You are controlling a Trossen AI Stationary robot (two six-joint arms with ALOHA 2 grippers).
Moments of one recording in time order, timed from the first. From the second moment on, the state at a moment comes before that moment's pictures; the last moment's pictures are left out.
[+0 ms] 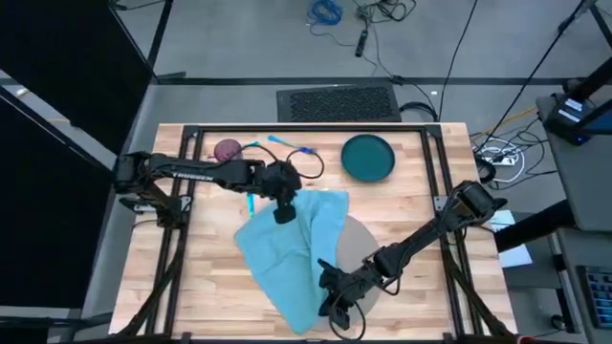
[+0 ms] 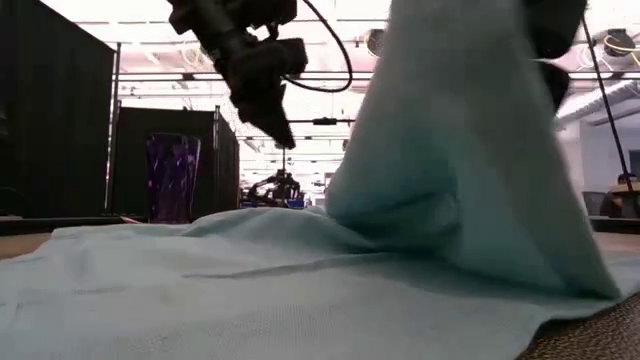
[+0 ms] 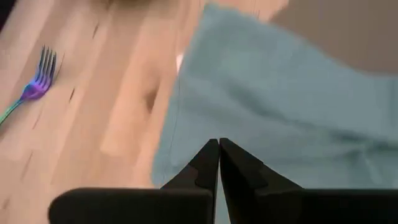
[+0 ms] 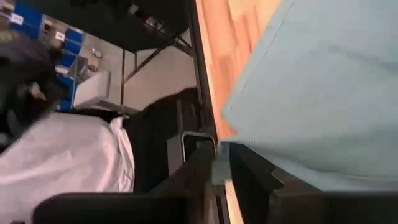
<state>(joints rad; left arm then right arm) 0.10 1.58 1.12 -0.47 -0.06 -0.15 0.56 1.88 1.12 0.18 -0.05 1.01</state>
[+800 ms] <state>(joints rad) 0.19 1.84 1.45 -0.52 0.19 -0.09 0.69 1.23 1.12 -0.80 0.62 1.04</state>
